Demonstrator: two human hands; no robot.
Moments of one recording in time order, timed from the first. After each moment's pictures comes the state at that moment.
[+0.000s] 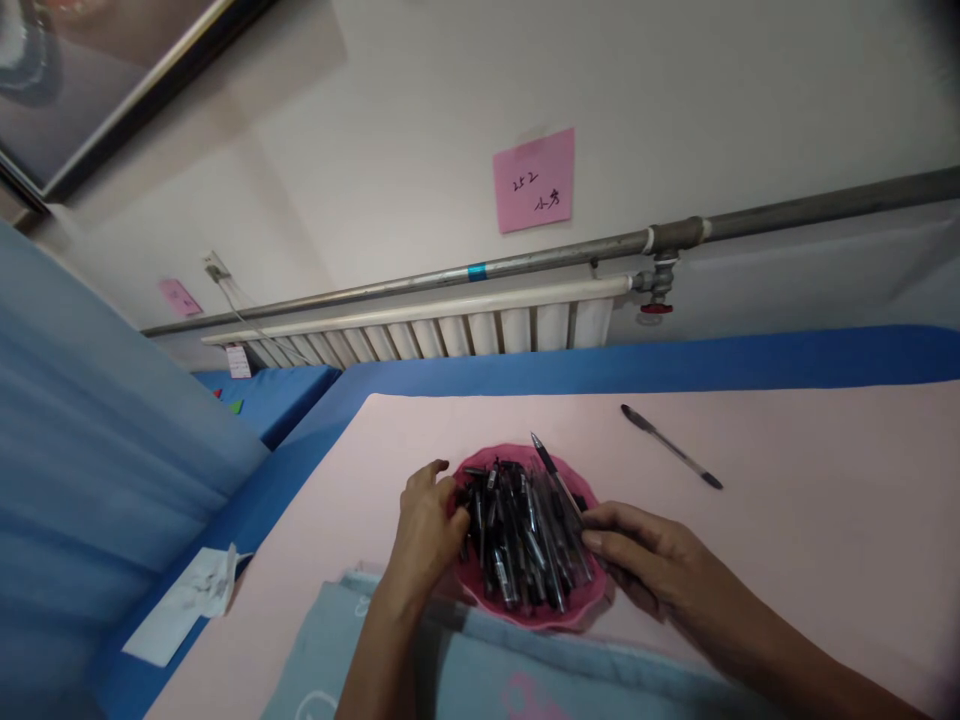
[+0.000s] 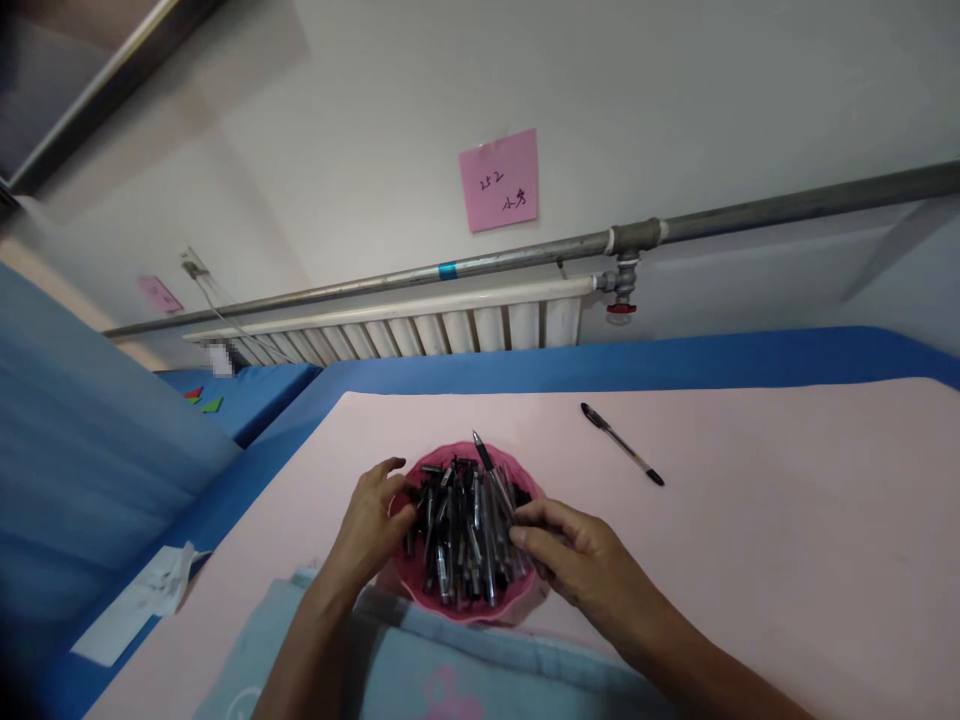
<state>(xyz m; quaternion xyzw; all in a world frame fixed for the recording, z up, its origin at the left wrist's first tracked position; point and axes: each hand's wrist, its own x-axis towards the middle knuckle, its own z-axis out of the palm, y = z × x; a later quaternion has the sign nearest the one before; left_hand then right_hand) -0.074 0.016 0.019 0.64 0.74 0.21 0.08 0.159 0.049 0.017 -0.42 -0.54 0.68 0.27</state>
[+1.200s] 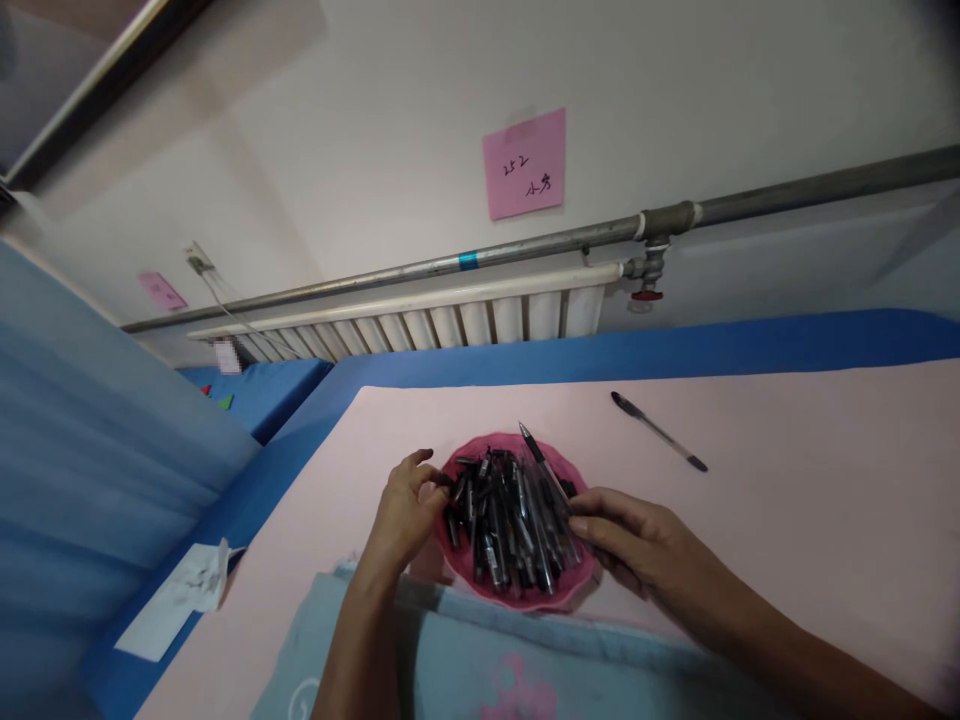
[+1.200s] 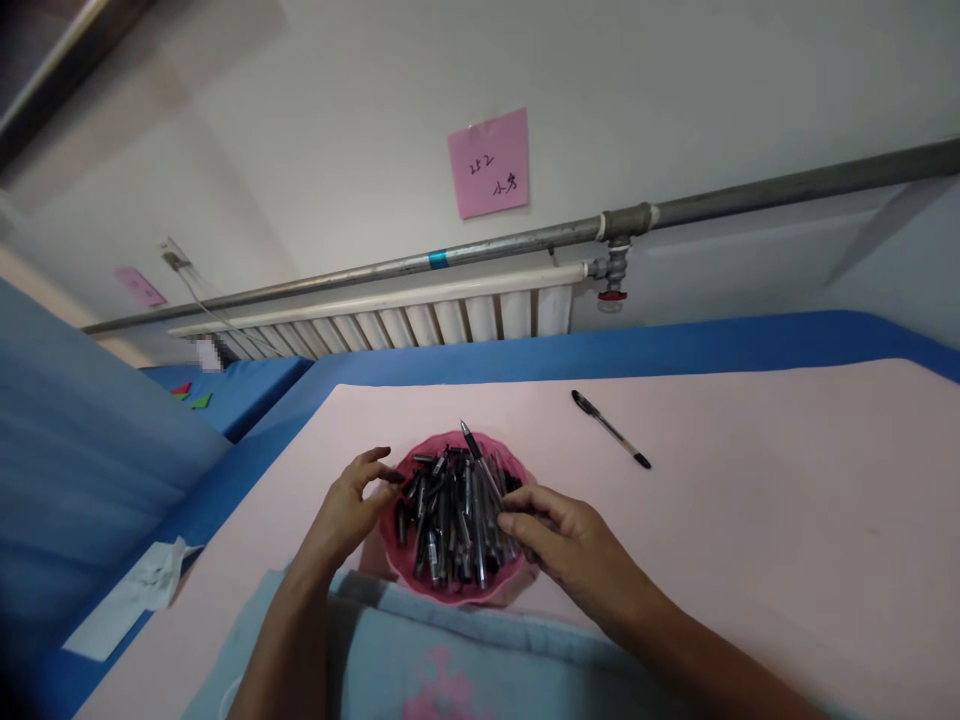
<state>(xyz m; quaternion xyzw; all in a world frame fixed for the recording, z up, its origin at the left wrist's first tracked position) -0.089 0.015 0.021 0.60 0.74 0.29 0.14 0.157 0.043 0.029 -0.44 -0.55 0.66 0.28</state>
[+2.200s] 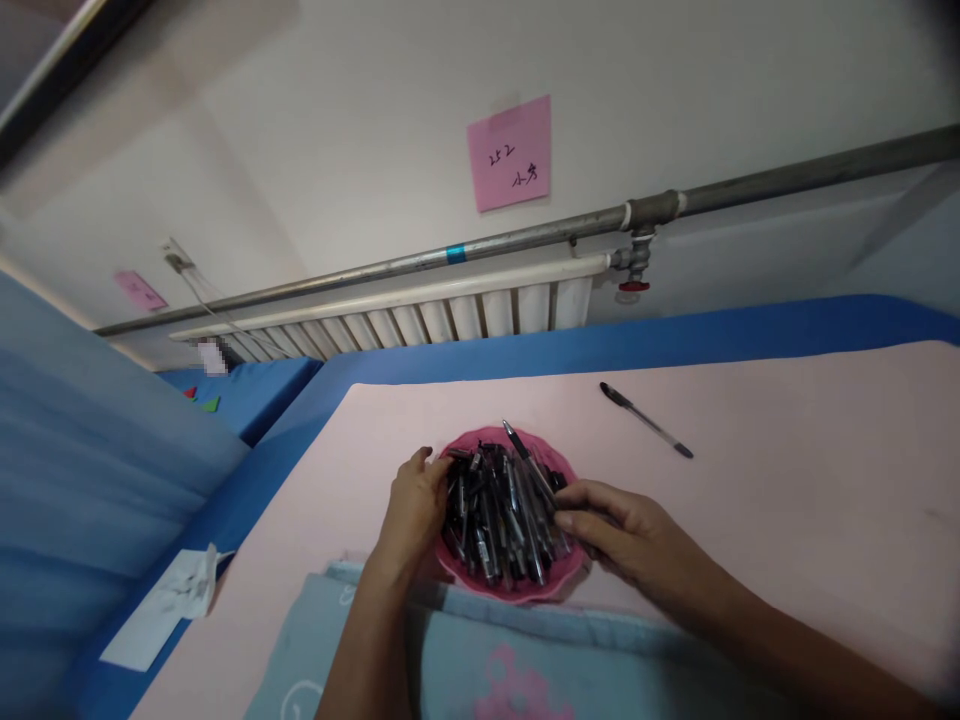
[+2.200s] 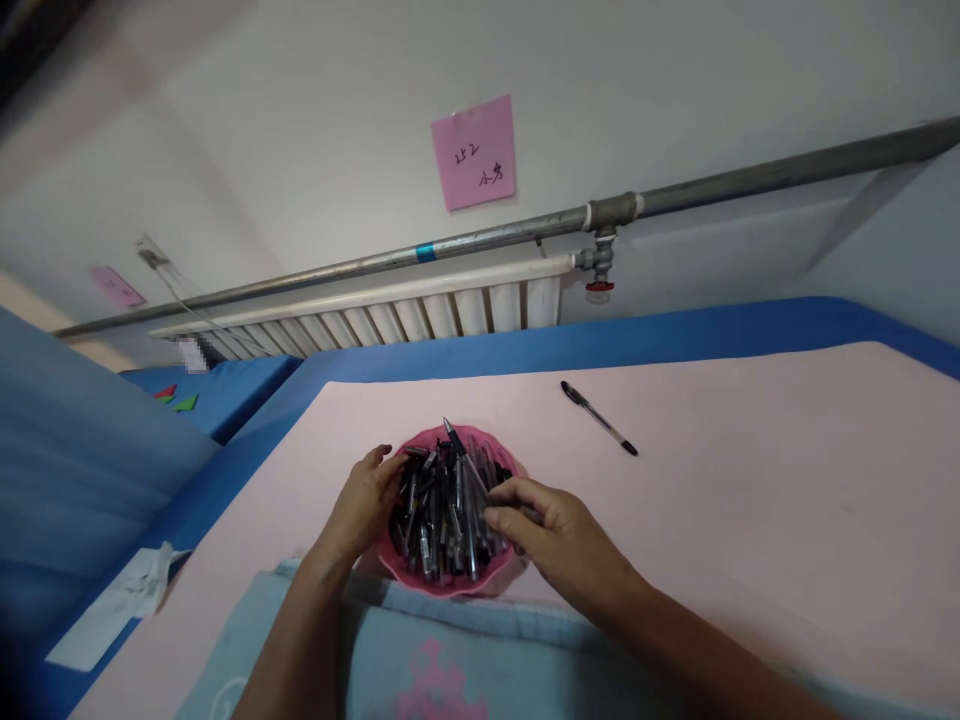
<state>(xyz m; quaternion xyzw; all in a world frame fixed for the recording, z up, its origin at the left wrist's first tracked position) -0.082 0.033 -0.005 0.66 0.73 0.15 0.06 0.158 0.046 0.018 -0.41 -0.59 0.63 0.29</state>
